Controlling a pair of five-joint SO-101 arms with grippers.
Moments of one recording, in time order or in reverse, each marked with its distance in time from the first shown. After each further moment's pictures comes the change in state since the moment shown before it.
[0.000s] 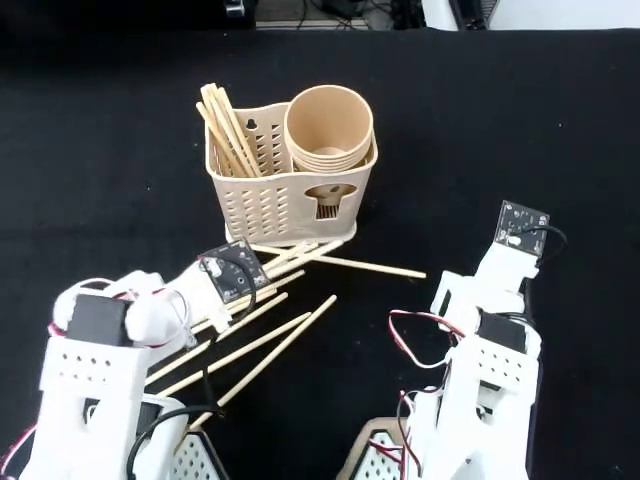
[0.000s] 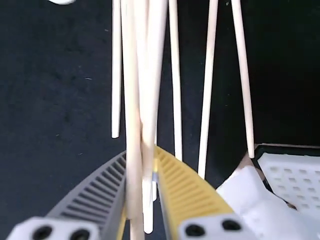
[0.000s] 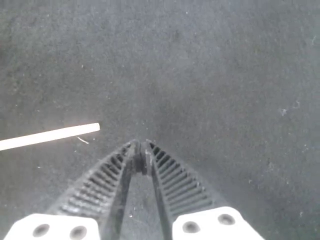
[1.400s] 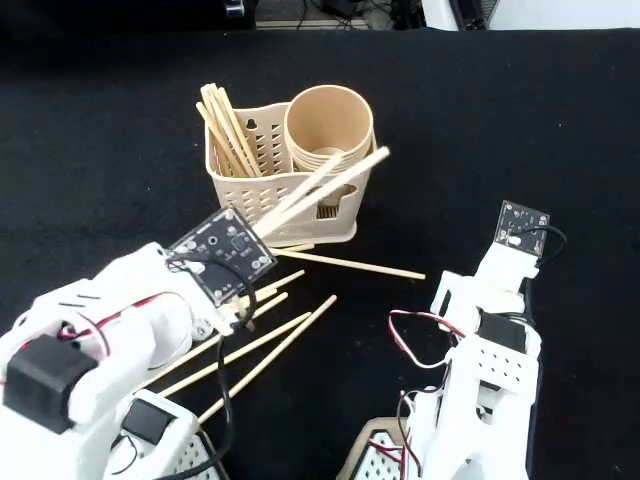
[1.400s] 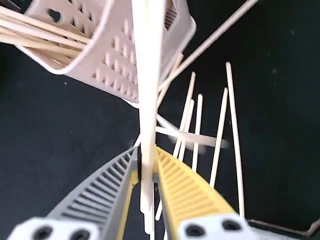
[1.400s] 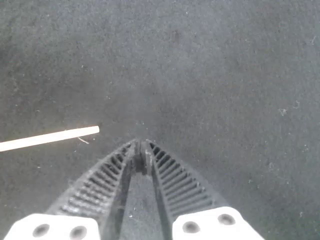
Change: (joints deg) left arm 16.1 -0.3 -30.6 5.1 22.1; right arm 0.0 0.0 0.0 0.0 0.0
